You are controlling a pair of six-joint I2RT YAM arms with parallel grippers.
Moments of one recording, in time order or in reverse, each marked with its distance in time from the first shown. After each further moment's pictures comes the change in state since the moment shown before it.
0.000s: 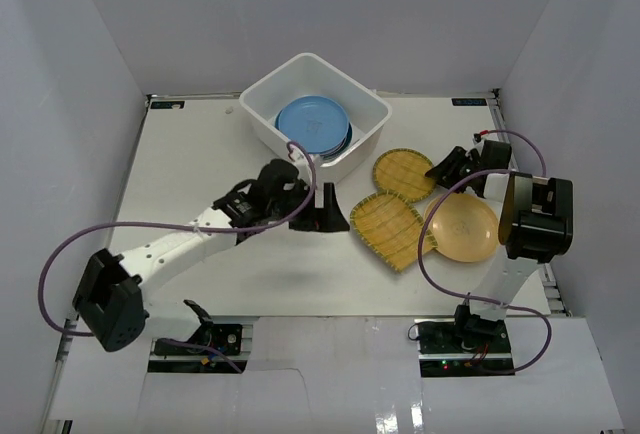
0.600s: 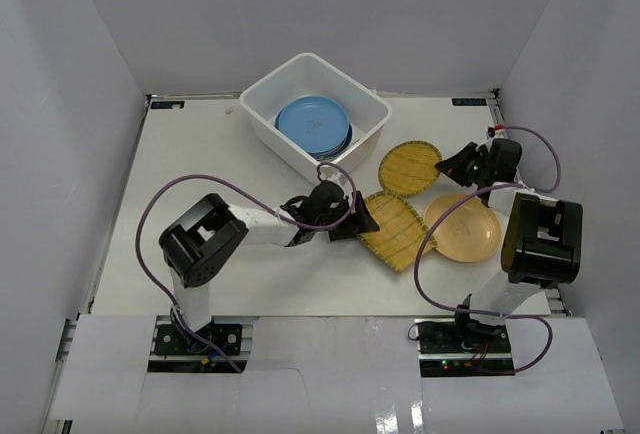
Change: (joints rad) left arm -0.125 0.552 -0.065 0.556 -0.153 -0.343; right arm 0.000 -0.184 -0.095 0.097 0.046 0.100
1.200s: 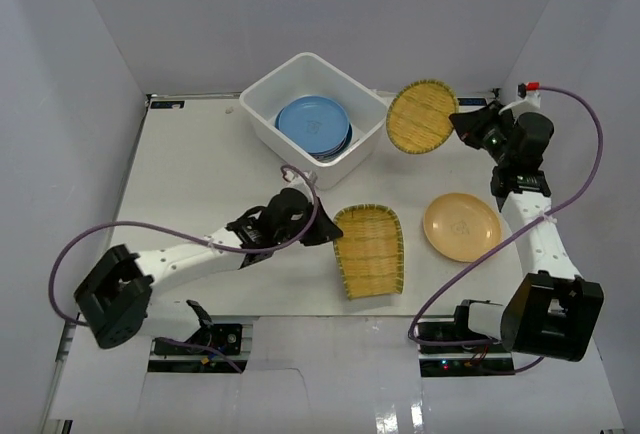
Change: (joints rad) left arm -0.019 -0.433 -0.200 -0.191 -0.093 0.056; right arm 0.030 -0.410 0.075 -0.080 0.063 0.023
